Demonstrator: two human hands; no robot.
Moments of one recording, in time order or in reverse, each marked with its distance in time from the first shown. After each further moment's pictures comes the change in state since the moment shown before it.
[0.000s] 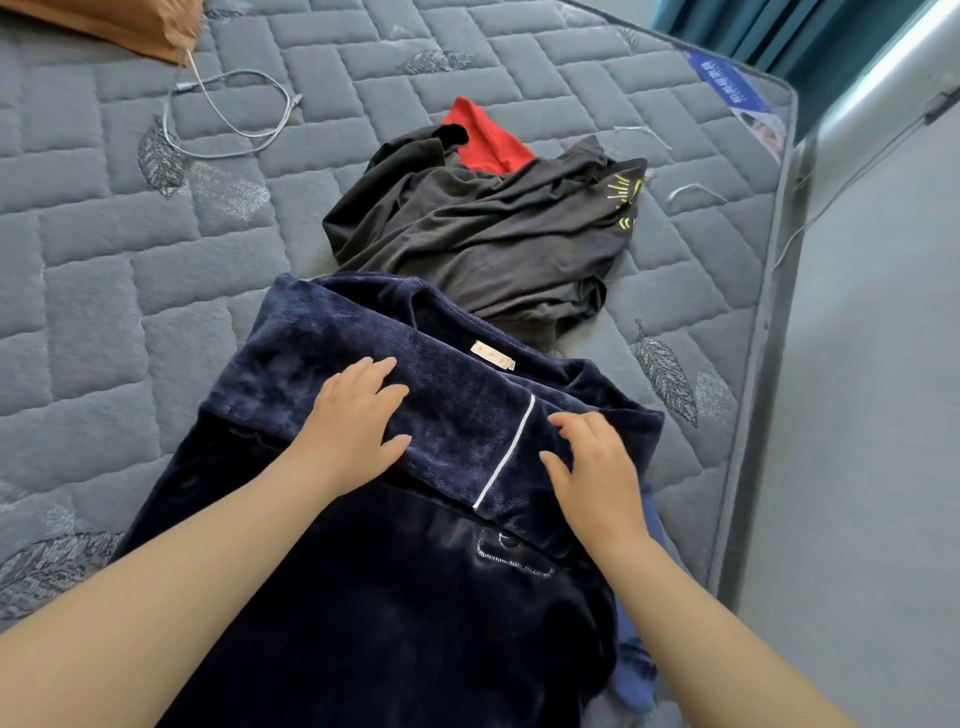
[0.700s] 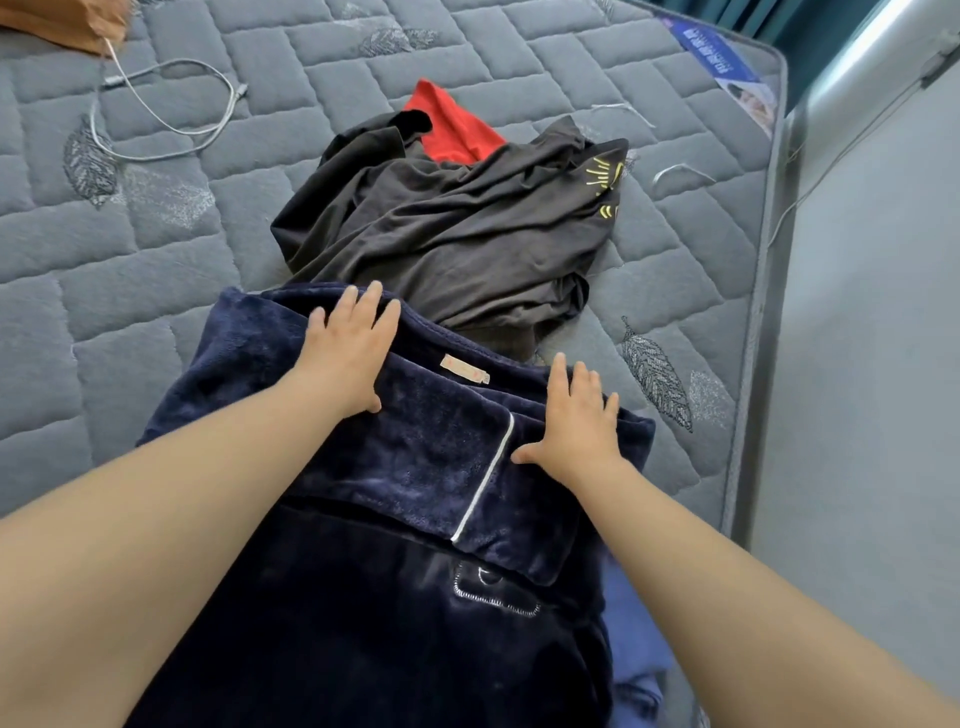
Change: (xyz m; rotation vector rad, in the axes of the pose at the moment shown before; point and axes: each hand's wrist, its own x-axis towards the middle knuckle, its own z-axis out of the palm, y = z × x) left_hand 0.107 0.006 -0.028 0.271 -0.108 -0.072; right_hand 0.088 0.020 0.012 -0.350 -0.369 0.197
